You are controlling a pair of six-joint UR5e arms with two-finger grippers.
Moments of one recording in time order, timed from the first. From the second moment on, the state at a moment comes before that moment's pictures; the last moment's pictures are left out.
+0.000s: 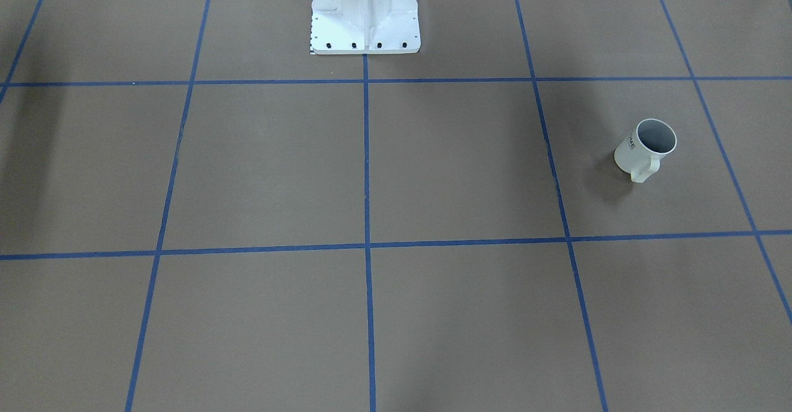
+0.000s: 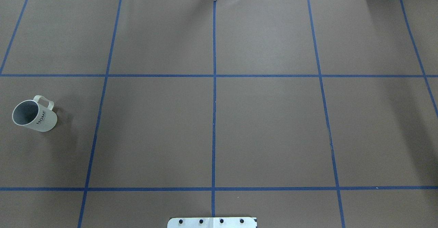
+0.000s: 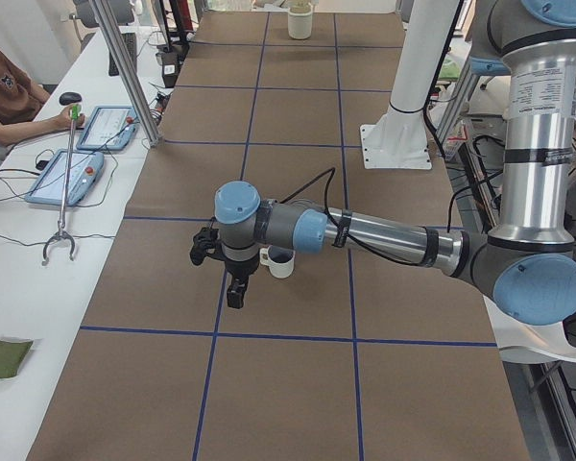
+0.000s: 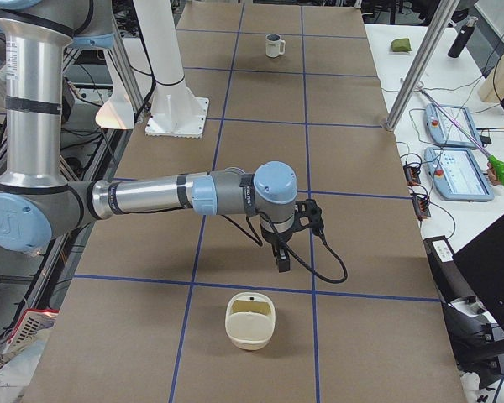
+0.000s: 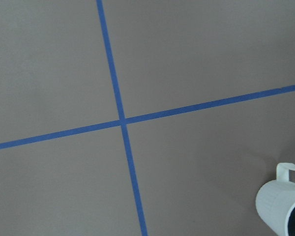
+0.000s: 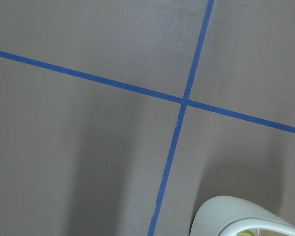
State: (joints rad) left arm -1.48 -1.54 -1.78 -1.57 -2.30 -0.02; right arm 1.61 -1.68 1.85 -1.64 2.35 -0.19
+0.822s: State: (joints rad) left arm -1.48 -1.55 -1.77 -1.57 -2.30 -0.02; right arm 1.61 -1.68 1.90 -1.64 2.36 -0.18
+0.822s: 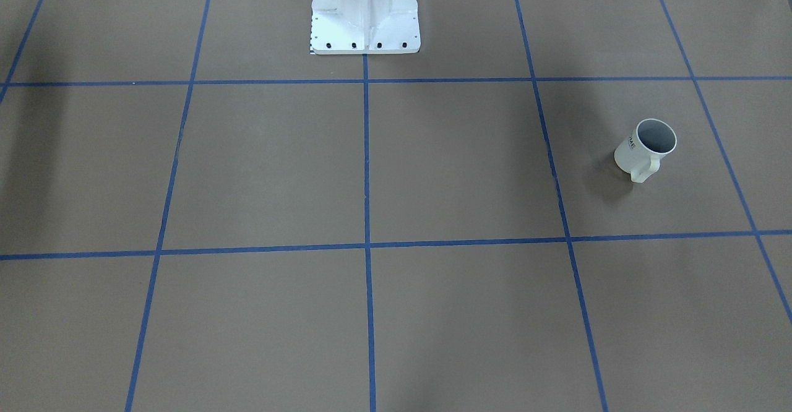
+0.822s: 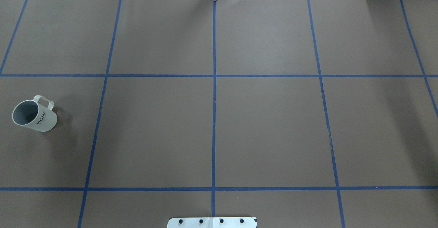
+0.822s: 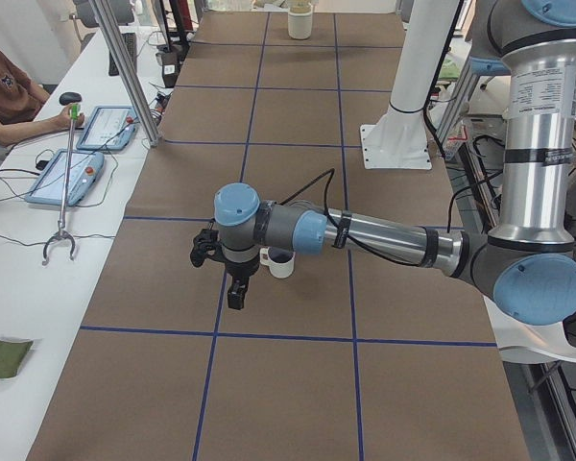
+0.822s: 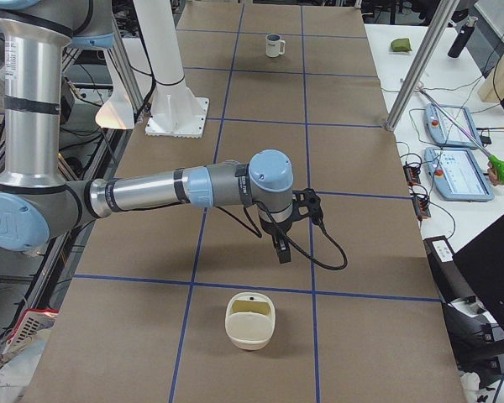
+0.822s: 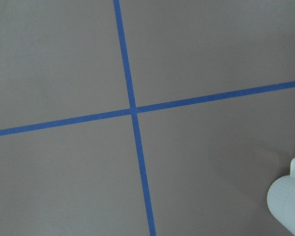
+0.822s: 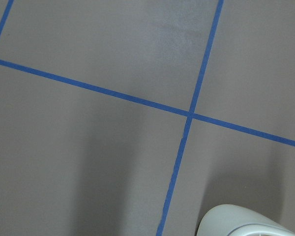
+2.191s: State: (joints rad) left arm -1.48 -1.54 -1.78 -1.58 -2.35 -0.02; right arm 1.61 -1.66 1.90 -1.64 2.37 -0.18
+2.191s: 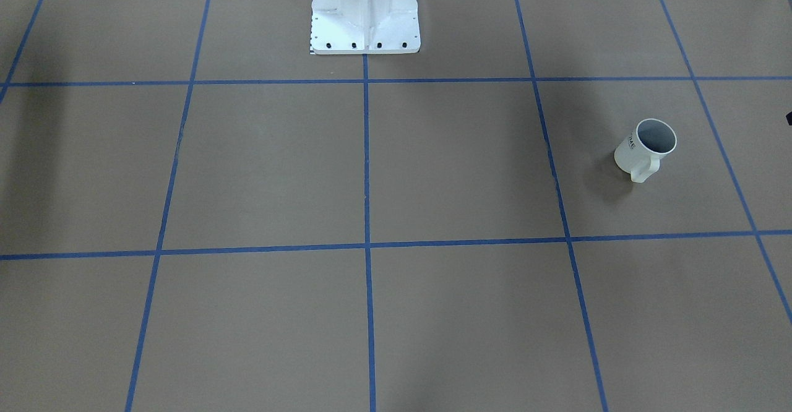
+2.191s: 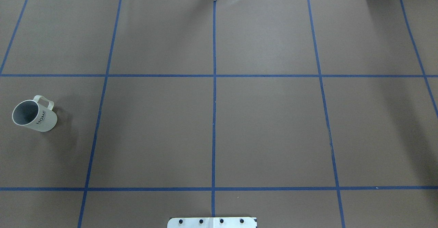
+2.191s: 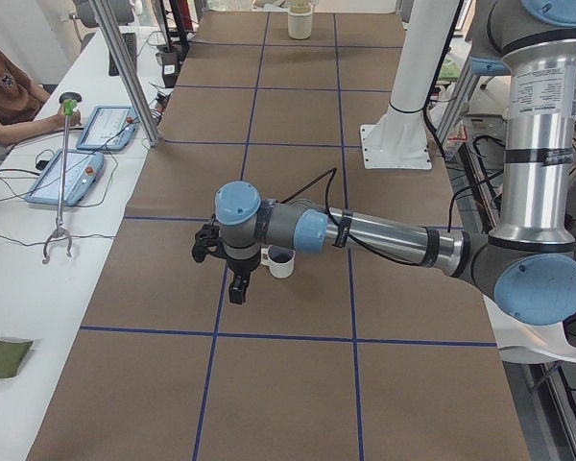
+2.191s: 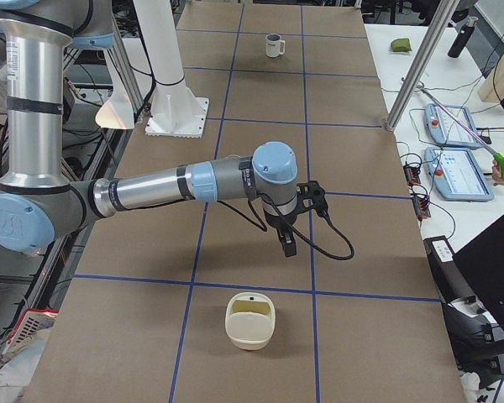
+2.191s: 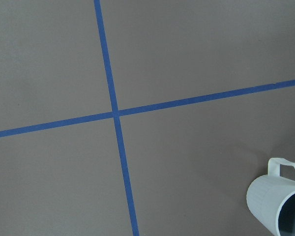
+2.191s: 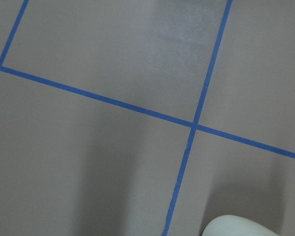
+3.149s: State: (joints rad) left arm -1.48 -1.54 -1.79 -1.58 -2.35 -0.02; right arm 1.61 -1.65 1.90 -1.64 2.37 -0.18
